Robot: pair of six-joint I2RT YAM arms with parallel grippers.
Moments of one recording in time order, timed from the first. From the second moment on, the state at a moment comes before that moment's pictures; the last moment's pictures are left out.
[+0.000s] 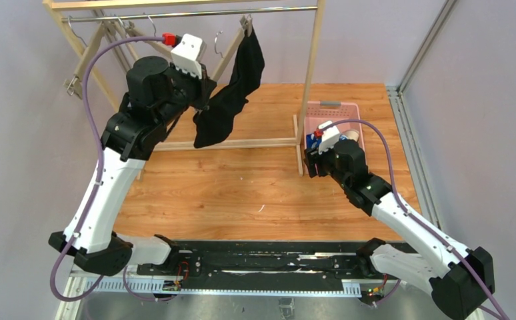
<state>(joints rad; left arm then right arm) -0.50 1.30 1.84 -0.68 -0.07 0.02 0.58 0.97 0.73 -0.16 0.12 -0.05</state>
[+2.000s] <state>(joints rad) -0.51 0.78 1.03 -0.46 0.72 -0.10 0.24 1.20 1.01 0.59 -1.25 0.51</state>
